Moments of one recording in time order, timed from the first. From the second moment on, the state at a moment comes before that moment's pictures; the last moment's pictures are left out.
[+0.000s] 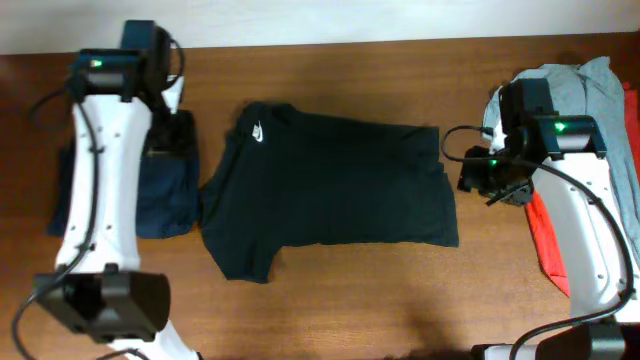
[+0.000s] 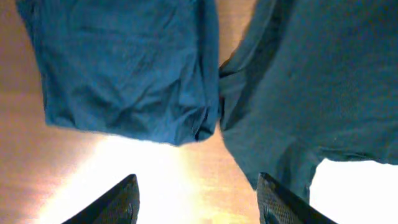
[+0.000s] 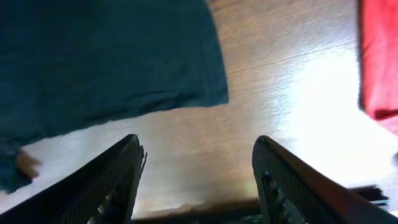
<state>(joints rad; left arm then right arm) -0.03 1.88 2.07 -1.61 -0.15 -0.02 -0.03 1.53 1.44 -1.30 -0.05 0.31</state>
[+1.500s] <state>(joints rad) 0.00 1.56 0.74 -0.83 0.36 -0.16 -0.03 1.69 1.04 -0.94 -0.14 0.45</state>
